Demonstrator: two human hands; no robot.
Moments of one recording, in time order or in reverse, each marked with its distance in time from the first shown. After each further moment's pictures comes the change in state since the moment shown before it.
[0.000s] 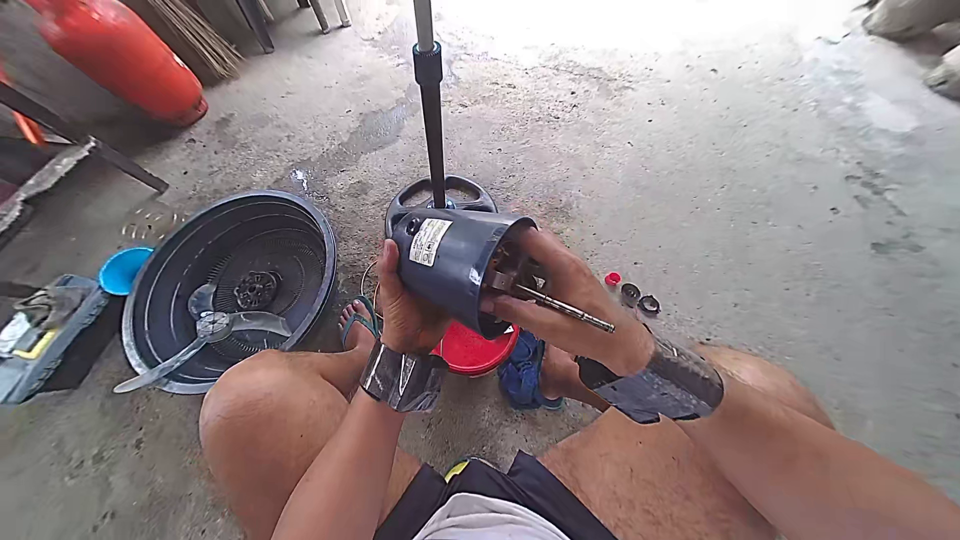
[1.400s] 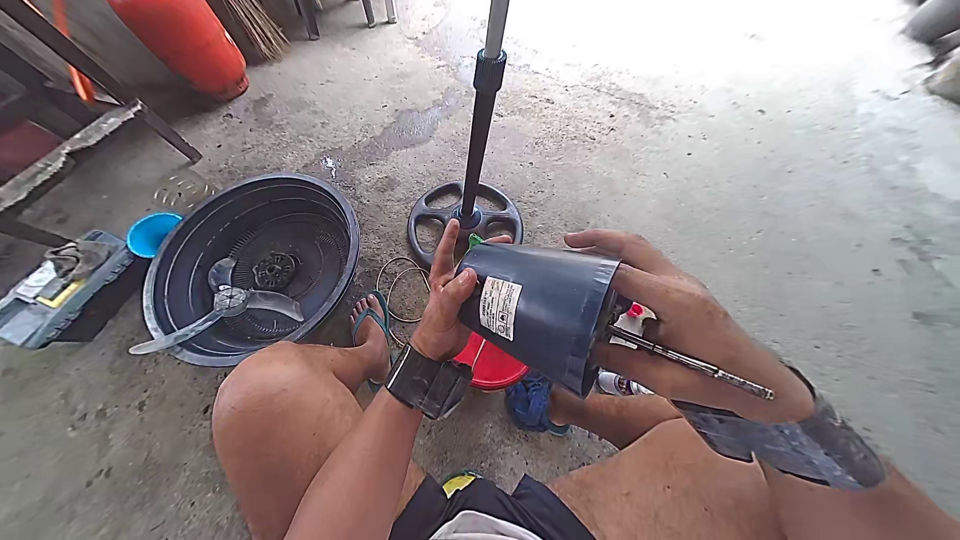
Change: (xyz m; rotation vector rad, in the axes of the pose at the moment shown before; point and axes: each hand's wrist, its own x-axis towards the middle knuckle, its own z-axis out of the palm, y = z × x) left_hand 0.004 0.005 -0.017 0.241 -0.219 0.140; right_hand 0.008 -0.014 -0.045 -0.165 -0.213 -0.246
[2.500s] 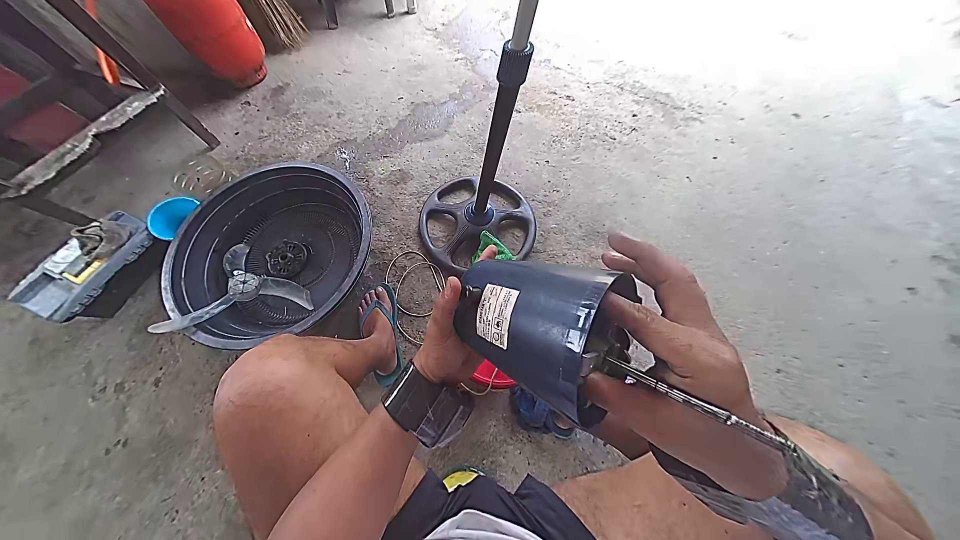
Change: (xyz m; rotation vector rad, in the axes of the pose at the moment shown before) left_hand -0.031 0.008 0.009 -0.333 0.036 -0.120; right_hand -0.012 -0.027 0.044 0.061 0.301 0.035
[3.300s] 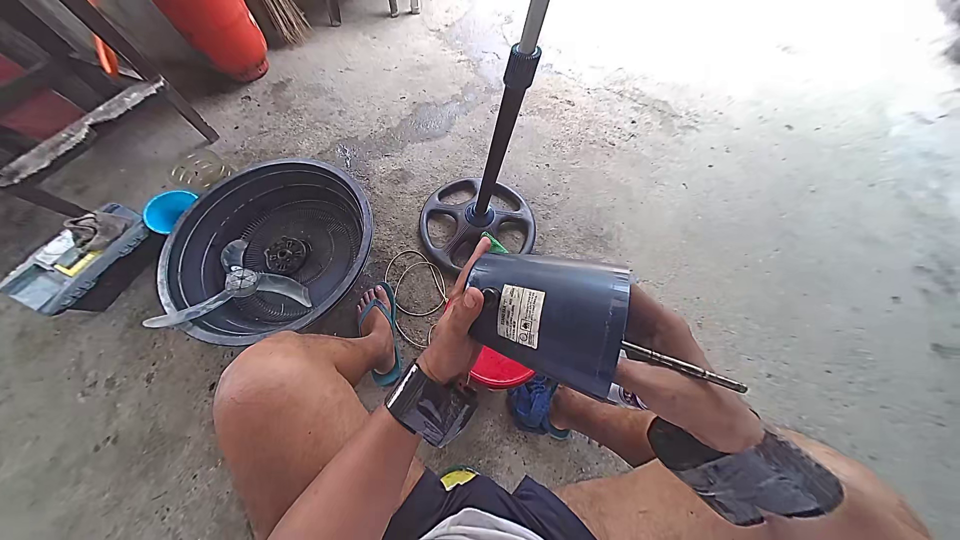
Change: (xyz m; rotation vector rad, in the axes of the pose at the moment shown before) left_hand 0.000 0.000 0.003 0.377 0.105 0.088; right_hand -0.007 0.029 0.002 0.528 -0.158 0.241
